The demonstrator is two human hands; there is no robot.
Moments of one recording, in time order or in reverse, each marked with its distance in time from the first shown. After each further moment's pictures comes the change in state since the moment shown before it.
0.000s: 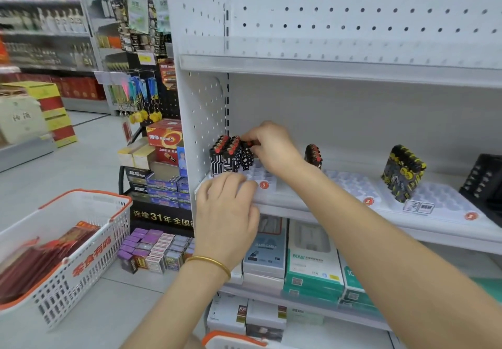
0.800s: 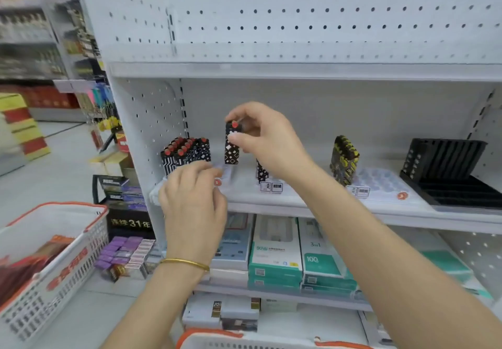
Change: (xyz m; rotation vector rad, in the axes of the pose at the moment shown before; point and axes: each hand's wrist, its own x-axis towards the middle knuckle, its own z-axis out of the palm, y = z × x) left_hand 0.010 0.047 -0.014 -0.188 0.092 -0.164; right_hand -0.081 0.018 -0.070 0.683 0.225 -0.045
